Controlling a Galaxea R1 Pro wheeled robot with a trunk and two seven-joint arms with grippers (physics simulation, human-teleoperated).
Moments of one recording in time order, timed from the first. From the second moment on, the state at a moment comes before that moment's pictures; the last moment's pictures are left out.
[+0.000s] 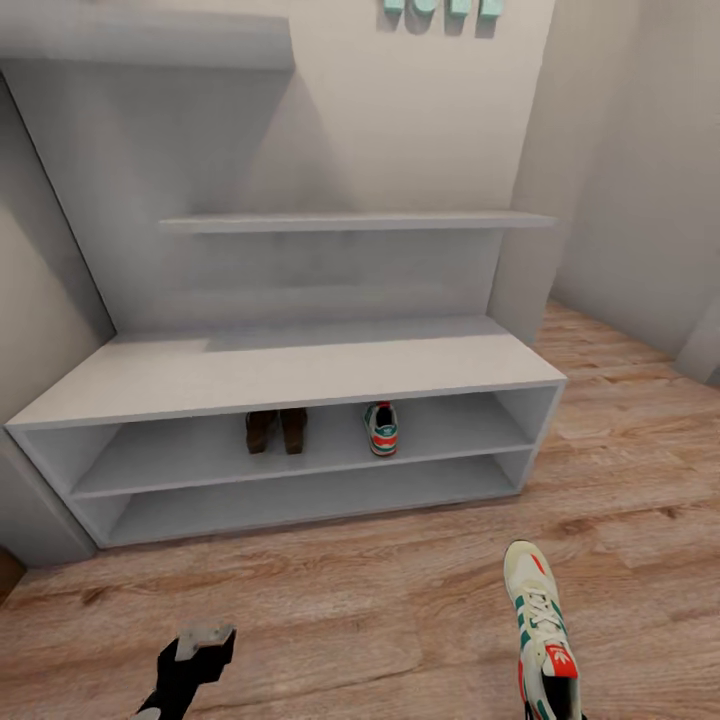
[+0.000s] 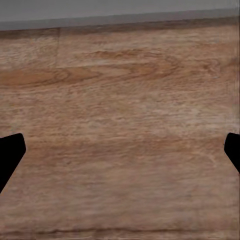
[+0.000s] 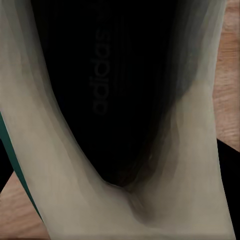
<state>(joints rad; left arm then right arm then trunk) -0.45 0.01 0.73 -0.26 -0.60 -0.39 -0.11 -0.15 -0.02 -0.39 -0.40 0.26 -0.58 -0.09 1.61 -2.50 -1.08</state>
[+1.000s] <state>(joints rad) -0.23 0.06 0.73 -0.24 -0.59 -0.66 -0.29 -0.36 -0.01 -0.16 -0.55 0.26 0.01 -0.08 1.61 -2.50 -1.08</state>
